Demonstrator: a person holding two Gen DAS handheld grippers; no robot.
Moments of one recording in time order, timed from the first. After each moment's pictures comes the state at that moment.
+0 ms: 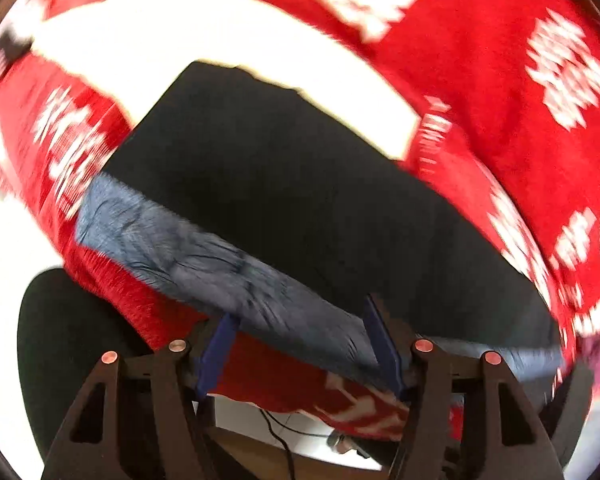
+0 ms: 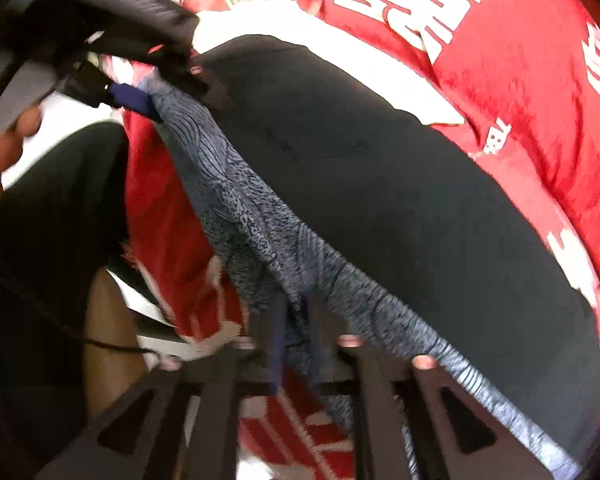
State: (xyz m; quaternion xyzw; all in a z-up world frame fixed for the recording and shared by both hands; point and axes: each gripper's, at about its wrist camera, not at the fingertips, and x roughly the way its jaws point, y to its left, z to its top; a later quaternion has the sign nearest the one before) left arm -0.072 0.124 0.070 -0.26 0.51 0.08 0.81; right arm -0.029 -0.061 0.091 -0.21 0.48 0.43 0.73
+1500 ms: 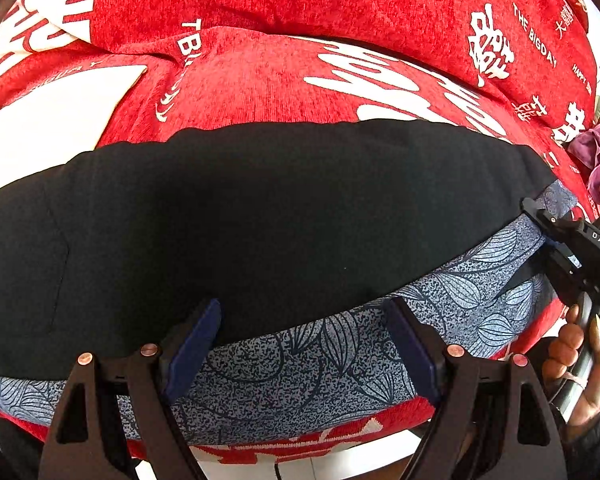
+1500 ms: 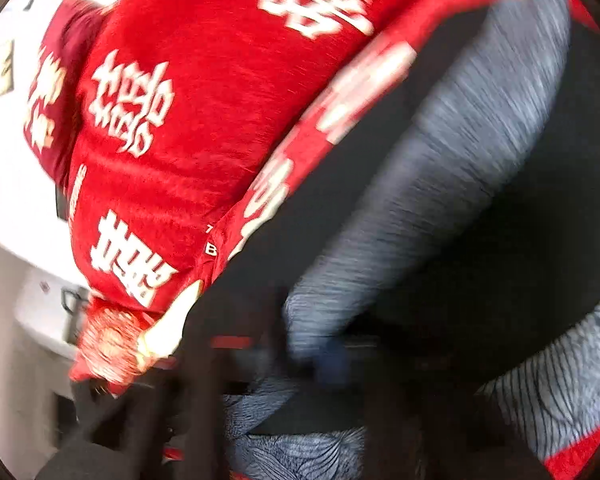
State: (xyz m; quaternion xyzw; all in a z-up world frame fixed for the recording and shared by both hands) left arm 0.023 -0.088 0.048 -0.05 0.58 -0.11 0.80; right arm 0.035 -0.437 0.052 0.47 0.42 0.11 0.77
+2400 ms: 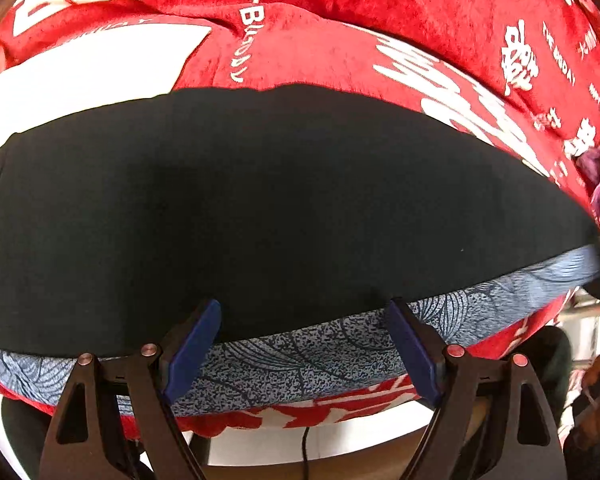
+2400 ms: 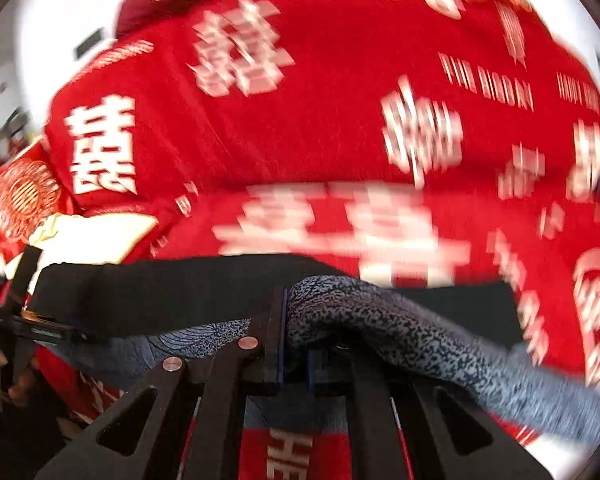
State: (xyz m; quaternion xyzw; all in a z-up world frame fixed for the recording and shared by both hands) left arm 0.006 -0.018 0.035 -0.07 0.61 -0.09 0.78; right arm -0.026 -0.379 0.141 0.10 0.45 0.05 0.89
